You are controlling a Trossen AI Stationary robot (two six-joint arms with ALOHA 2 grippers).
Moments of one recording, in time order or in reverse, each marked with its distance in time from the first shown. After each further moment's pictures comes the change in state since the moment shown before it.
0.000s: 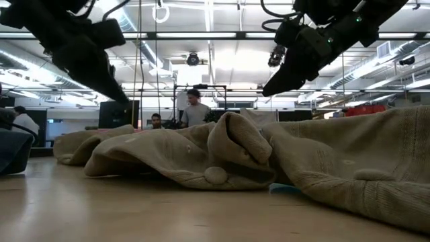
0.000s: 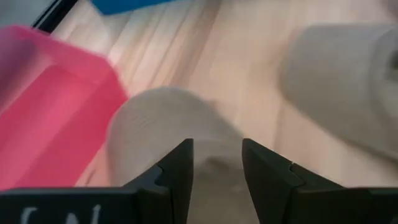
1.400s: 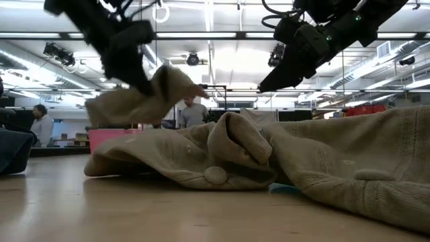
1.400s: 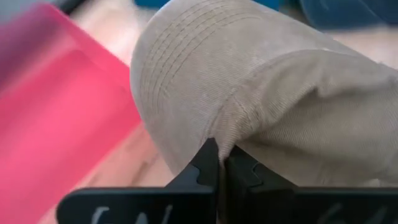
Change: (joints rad) left arm 0.150 0.177 0.253 -0.118 0.040 -0.181; right arm 0.000 0.000 0.000 0.039 0.000 -0.020
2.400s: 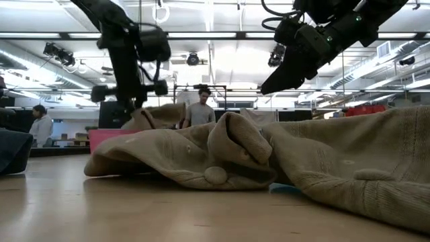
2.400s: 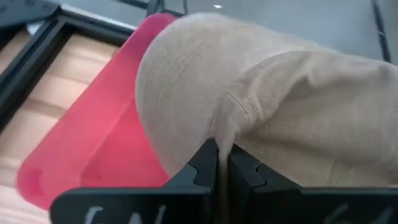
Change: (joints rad) left arm 0.486 0.292 0.119 -0.136 -0.315 -0.853; right arm 0.000 0.000 0.000 -0.024 0.000 0.027
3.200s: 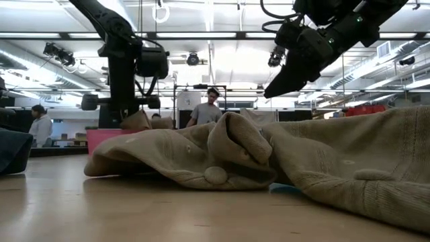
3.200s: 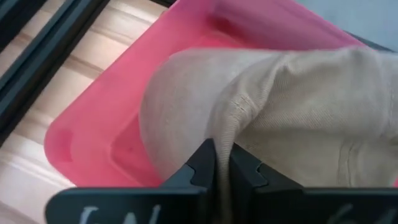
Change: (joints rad) left arm 0.073 0.064 0.000 -0.109 0.093 -0.113; right arm 0.000 0.000 0.000 -0.039 0.000 0.000
